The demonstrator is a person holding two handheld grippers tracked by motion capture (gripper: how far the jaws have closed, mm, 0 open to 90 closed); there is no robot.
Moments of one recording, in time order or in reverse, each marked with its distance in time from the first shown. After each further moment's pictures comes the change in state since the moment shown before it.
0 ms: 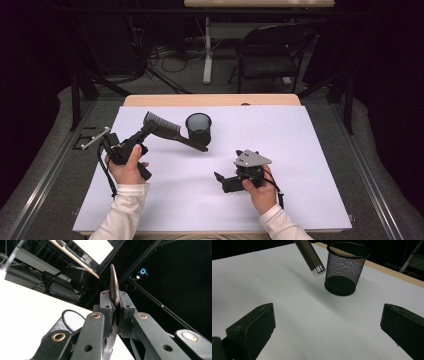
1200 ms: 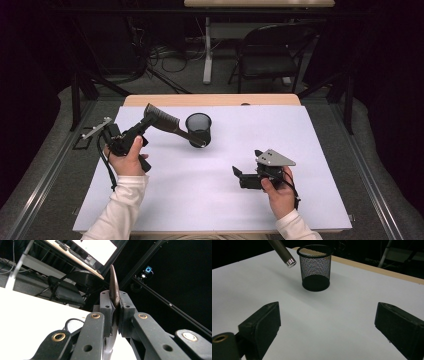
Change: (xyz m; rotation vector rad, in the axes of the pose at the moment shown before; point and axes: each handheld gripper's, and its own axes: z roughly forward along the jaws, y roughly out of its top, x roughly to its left) left arm -0.010 0.019 0.015 0.006 0.042 0.063; right arm -0.025 -0.008 -0.040 -0.029 -0.116 0.112
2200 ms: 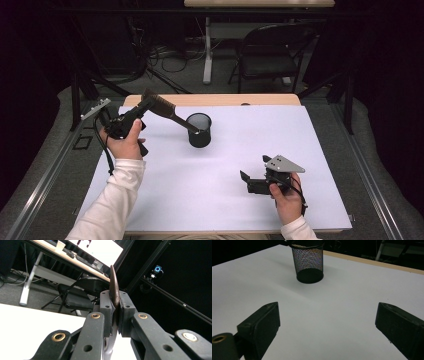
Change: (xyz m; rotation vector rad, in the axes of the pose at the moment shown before) left arm -0.011 0.036 0.020 -0.001 0.075 0.085; right arm -0.010 -0.019 -0.014 0.005 -0.020 0.035
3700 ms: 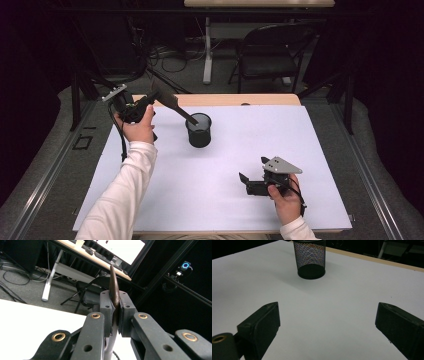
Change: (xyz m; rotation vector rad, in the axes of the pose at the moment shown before) left arm 0.009 0.004 0.052 0.028 0.160 -0.003; right arm 0.001 -0.006 0.005 0.017 0.008 -0.021
